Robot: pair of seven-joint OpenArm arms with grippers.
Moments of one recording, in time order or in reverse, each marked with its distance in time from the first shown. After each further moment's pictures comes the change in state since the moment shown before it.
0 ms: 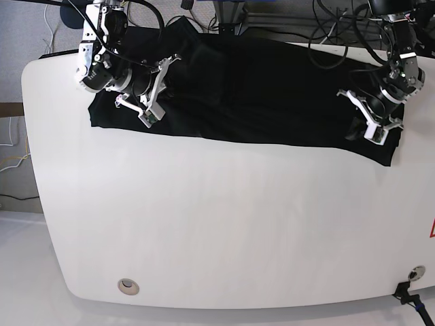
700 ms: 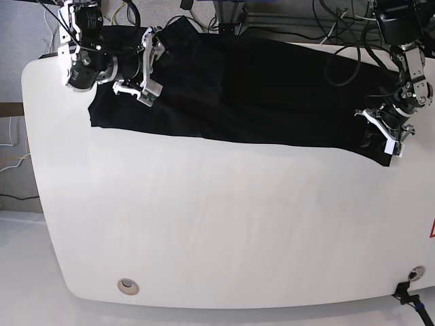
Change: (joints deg) left arm -14.4 -5.6 -0.3 -25.2 -0.3 0.5 -4.8; right arm -1.1 15.7 -6.6 2.4 23.7 0.0 -12.5
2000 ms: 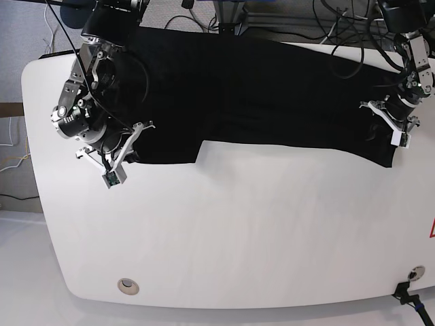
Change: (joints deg) left arm 5.1 -1.0 -1.6 4.6 -4.8 0.1 0.9; right arm 20.3 -19.0 18.1 -4.4 -33.4 -2.3 9.2
